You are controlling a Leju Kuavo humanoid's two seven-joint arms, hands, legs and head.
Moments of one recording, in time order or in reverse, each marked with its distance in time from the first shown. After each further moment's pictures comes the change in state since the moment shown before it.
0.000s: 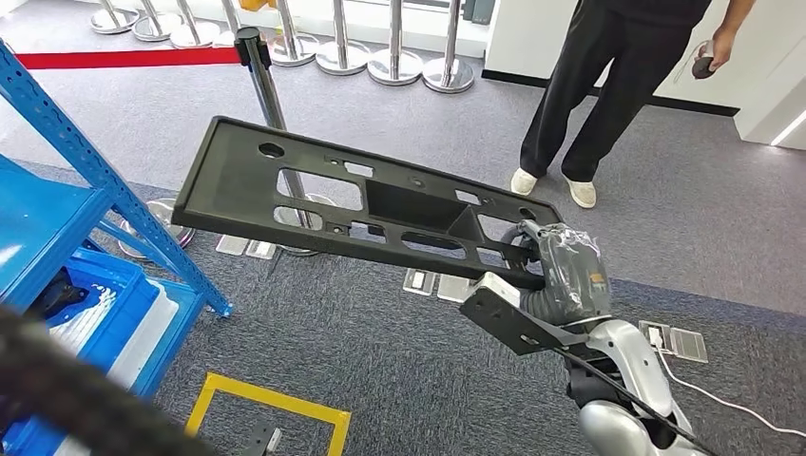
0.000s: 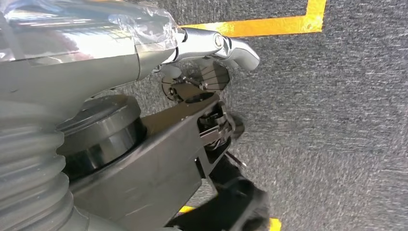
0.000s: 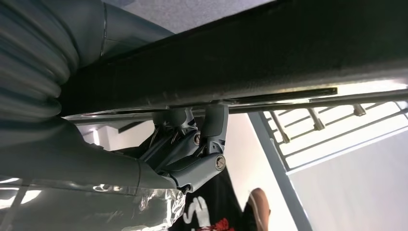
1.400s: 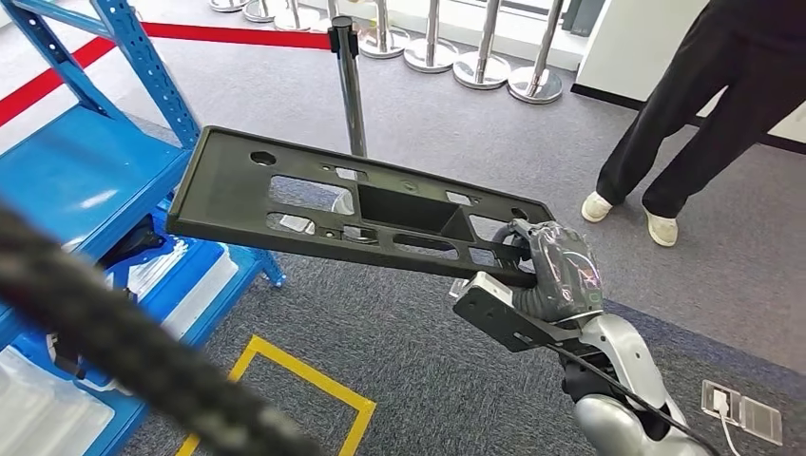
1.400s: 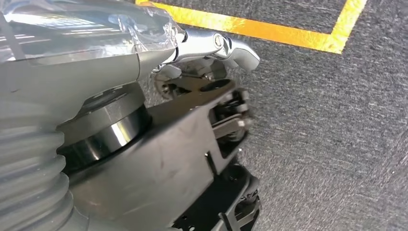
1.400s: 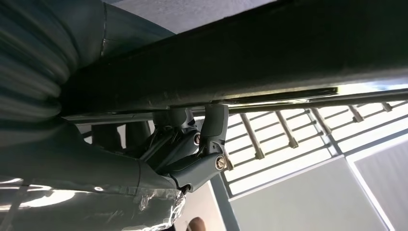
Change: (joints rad) left arm 0.002 -0.005 0.000 0.000 -0.005 -0.005 0.011; right arm -0.001 0.002 0.001 0.008 -0.010 0.006 -0.012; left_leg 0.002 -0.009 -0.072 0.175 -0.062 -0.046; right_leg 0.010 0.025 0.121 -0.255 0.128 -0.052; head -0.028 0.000
